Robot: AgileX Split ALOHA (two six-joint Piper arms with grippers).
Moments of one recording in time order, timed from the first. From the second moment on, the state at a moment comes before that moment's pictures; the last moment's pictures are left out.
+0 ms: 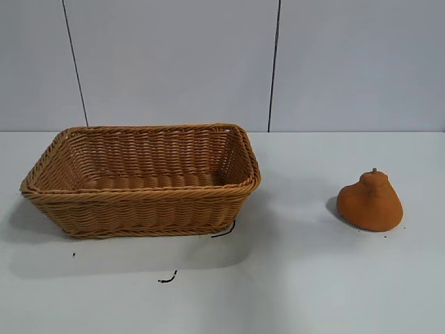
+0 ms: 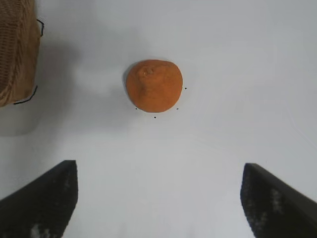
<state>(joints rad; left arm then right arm) -0.03 -0.01 -0.50 -0.05 1.07 0.00 0.02 1.65 -1.35 0.12 1.04 -0.02</state>
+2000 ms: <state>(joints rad) -0.03 -0.01 -0.50 -0.05 1.07 0.00 0.35 1.94 -1.91 0.08 1.09 0.03</state>
